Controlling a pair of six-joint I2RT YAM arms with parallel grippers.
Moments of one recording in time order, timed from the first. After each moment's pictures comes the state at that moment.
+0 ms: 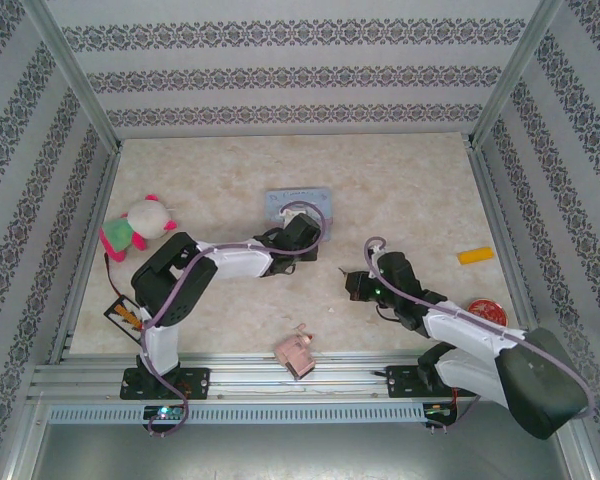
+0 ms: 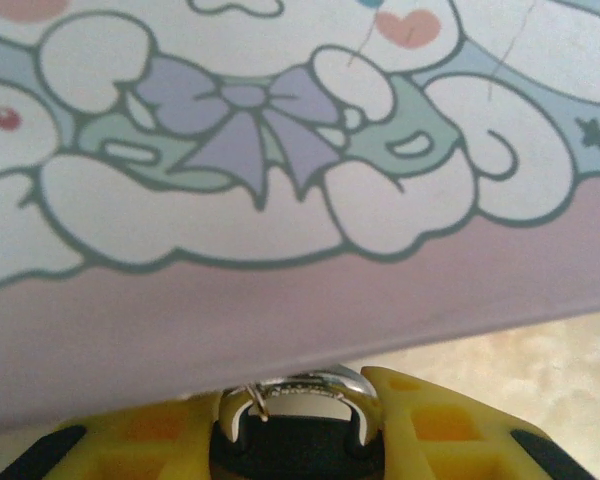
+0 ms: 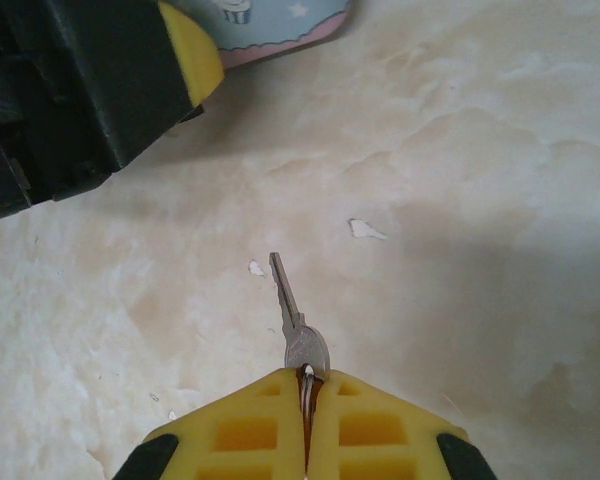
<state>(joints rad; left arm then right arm) -0.76 1.93 1.12 -0.03 -0.23 -0.74 0.52 1.09 0.27 0.14 -0.22 0.65</state>
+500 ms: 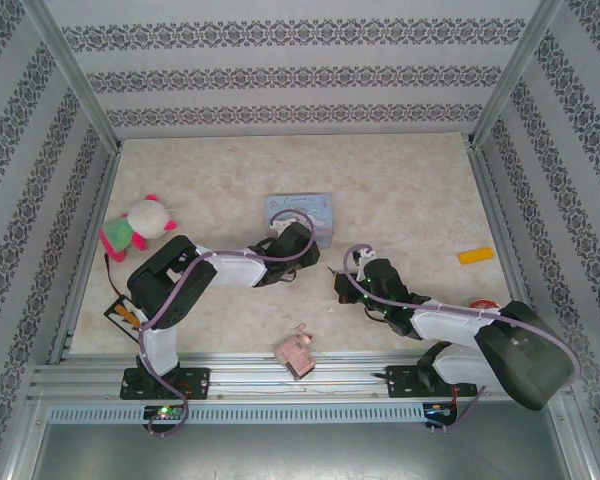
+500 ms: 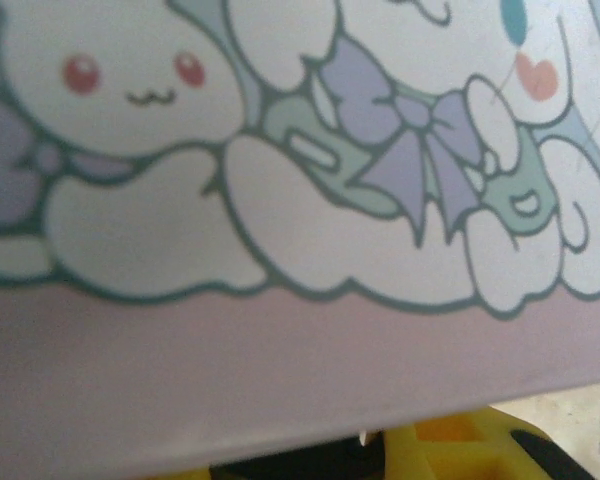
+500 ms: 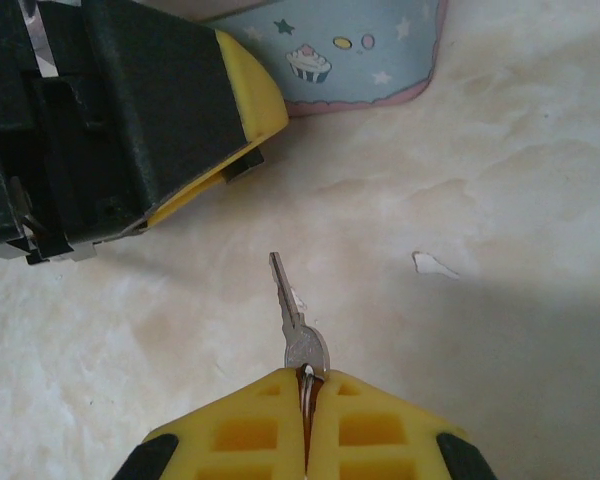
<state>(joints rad) -0.77 1.90 0.99 0.14 -0.14 -1.00 0.65 1.24 0.24 0.41 -0.09 0.64</state>
